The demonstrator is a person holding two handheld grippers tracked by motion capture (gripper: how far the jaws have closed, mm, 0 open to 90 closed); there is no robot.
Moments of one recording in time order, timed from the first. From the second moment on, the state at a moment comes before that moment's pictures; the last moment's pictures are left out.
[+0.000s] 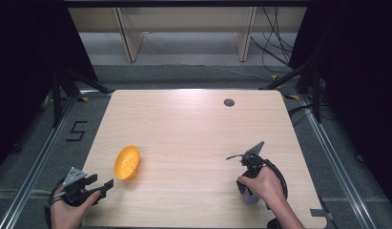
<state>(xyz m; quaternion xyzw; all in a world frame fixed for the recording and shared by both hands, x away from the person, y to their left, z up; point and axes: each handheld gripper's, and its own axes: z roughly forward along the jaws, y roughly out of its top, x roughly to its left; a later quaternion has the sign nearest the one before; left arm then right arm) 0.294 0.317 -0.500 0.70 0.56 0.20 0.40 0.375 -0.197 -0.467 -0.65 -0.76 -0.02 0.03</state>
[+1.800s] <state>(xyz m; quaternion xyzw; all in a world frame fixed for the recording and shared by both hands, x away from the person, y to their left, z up) 0.294 0.315 -0.501 0.71 0.55 0.20 0.40 0.353 -0.191 -0.459 -0.49 -0.87 -0.05 -0.07</state>
